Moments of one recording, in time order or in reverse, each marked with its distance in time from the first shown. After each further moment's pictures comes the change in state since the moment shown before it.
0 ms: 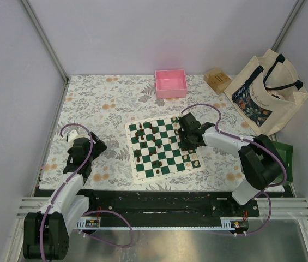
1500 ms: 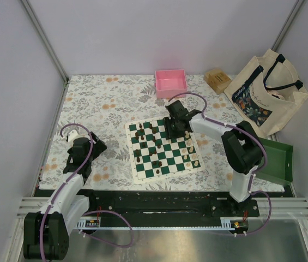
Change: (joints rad) left arm 0.000 0.000 0.000 0.000 0.000 0.000; right arm 0.010 0.240 0.300 0.000 -0.106 -0.024
